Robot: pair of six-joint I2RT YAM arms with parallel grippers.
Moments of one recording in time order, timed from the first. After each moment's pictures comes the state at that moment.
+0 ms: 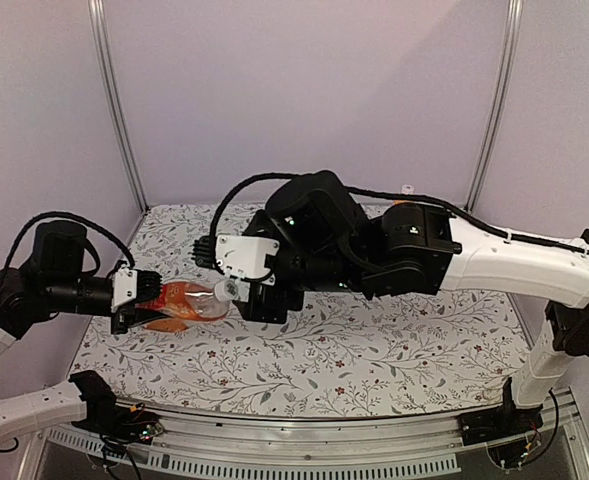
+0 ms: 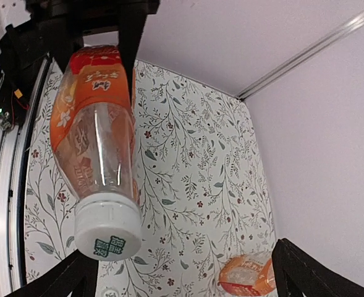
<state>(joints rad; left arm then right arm) -0.61 0.63 0.85 -0.82 0.47 0.83 1.37 1.75 1.79 -0.58 0.33 -0.59</state>
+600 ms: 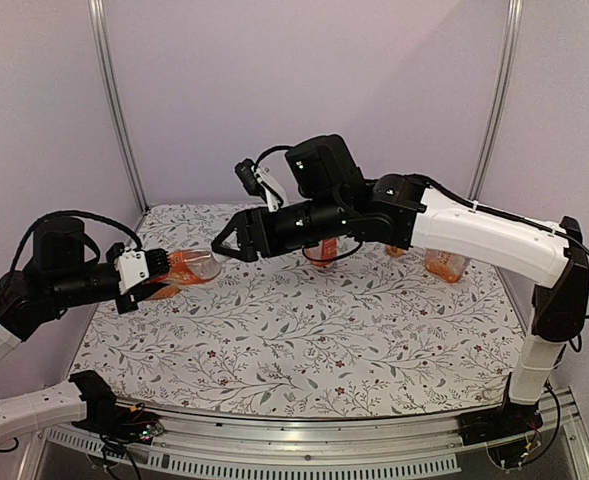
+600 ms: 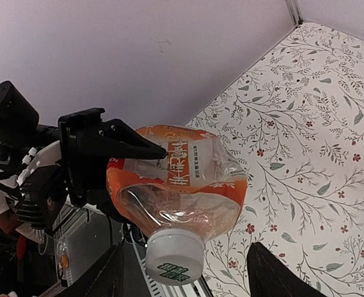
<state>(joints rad) -0.61 0.64 0.80 -0.61 0.16 0.85 1.11 1.84 1.84 -0.43 -0.25 0.52</state>
